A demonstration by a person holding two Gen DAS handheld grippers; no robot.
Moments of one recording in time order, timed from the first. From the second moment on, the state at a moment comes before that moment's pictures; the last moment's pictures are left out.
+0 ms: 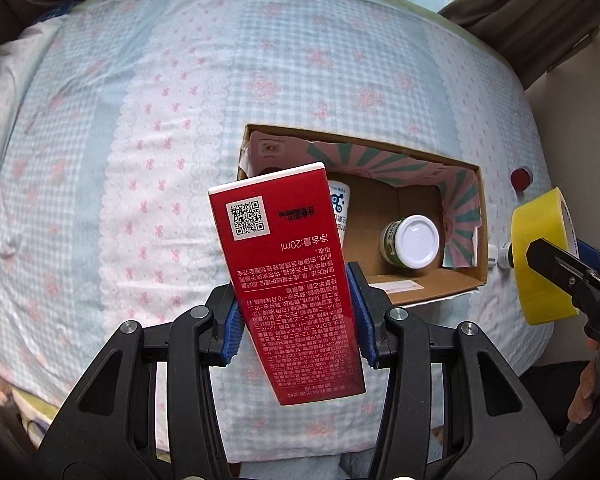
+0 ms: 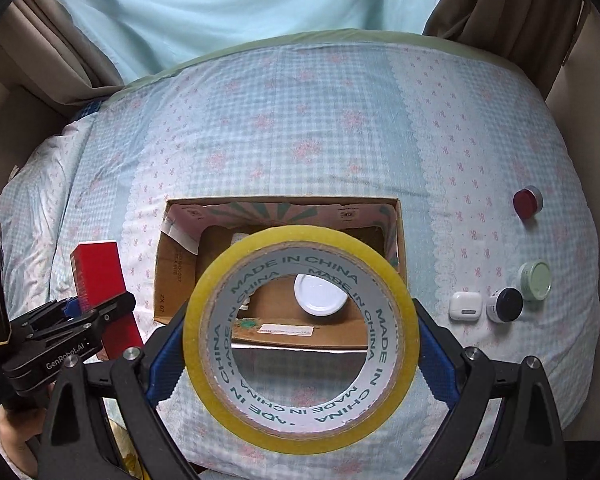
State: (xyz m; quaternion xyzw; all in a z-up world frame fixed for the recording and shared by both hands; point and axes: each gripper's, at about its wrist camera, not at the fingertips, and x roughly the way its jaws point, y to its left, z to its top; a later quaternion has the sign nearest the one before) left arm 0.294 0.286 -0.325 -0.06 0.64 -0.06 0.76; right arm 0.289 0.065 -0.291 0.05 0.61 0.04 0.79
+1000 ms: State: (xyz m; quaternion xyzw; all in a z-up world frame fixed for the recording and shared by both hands) left arm 0.351 0.236 -0.402 0.03 0.67 -0.10 0.74; right arm 0.371 0.049 -0.425 0.11 0.70 0.06 0.70
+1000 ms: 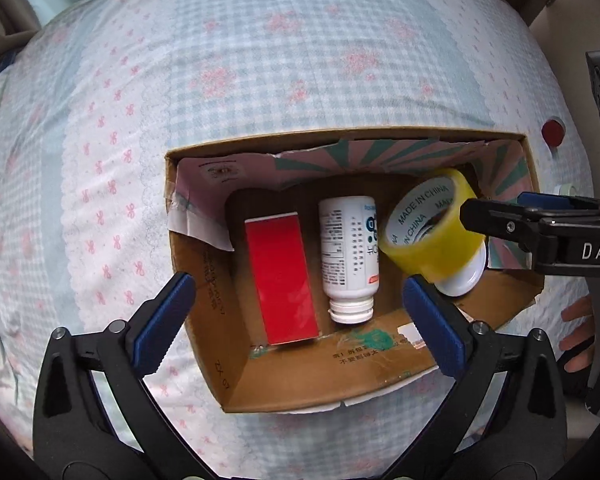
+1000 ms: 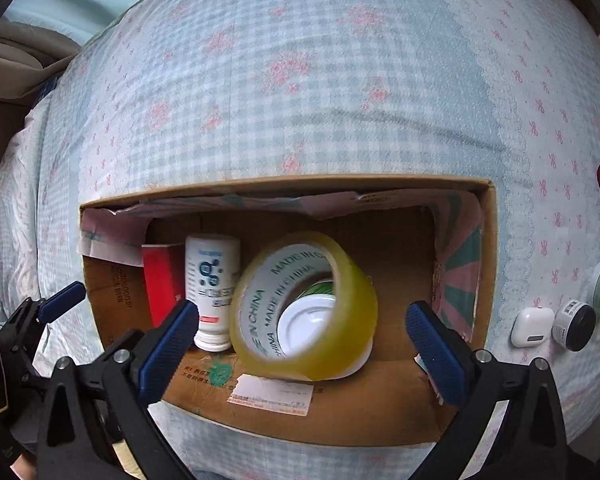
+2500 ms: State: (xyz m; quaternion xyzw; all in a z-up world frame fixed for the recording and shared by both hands) left arm 0.171 0.210 -0.247 0.00 0.53 -0.13 0.84; right arm 0.171 -0.031 -0.211 0.08 0.53 -0.09 0.84
